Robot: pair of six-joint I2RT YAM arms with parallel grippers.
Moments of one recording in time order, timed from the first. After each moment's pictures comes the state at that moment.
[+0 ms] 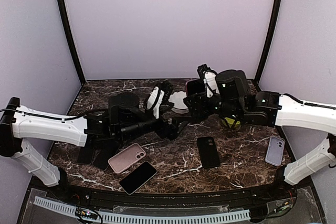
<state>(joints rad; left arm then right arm) -1.18 1.47 0.93 0.41 -0.23 -0.14 1.05 1.30 1.09 -0.17 0.37 0.27</state>
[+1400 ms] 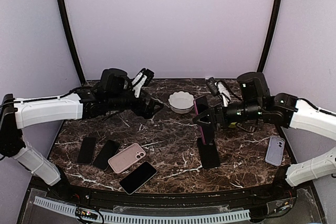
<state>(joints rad) -0.77 1.47 1.07 -0.06 0.10 0.00 0.86 1.09 0.94 -0.37 -0.31 0.30</state>
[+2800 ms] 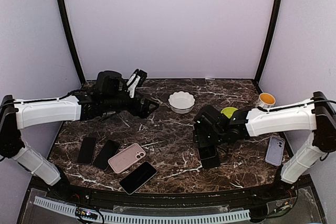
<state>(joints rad) -0.71 1.45 0.99 0.00 0.15 -0.08 1.02 1.54 0.93 -0.46 0.38 0.69</state>
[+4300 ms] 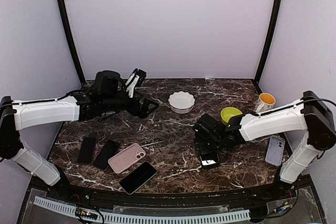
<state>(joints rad) -0.71 1.43 0.98 0.01 0.18 -0.08 1.03 1.61 0.88 -0.42 0.35 0.69</state>
